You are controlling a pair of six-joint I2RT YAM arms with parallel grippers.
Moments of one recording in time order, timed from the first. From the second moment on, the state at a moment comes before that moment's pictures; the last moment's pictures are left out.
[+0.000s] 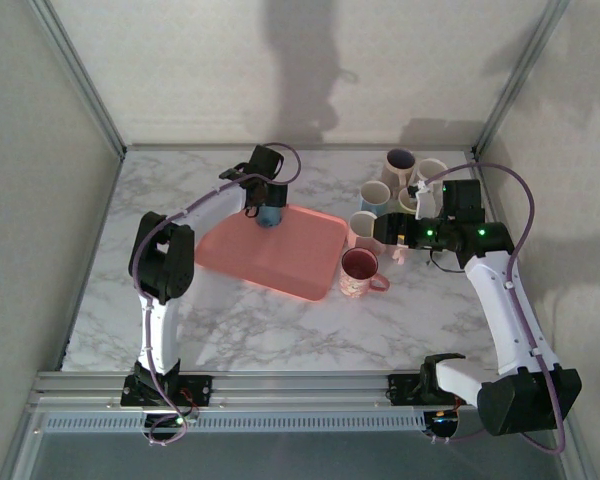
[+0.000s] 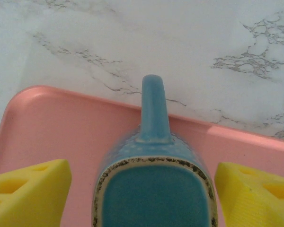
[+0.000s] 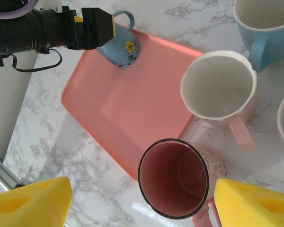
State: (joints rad) left arm -0.43 2.08 1.69 -0.56 -0.22 -0.29; right arm 0.12 1.13 1.15 -0.88 -0.58 0.17
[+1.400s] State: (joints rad) left arm -0.40 1.69 1.40 -0.55 0.19 0.20; right arm 0.08 1.09 1.12 -0.87 -0.62 0.18
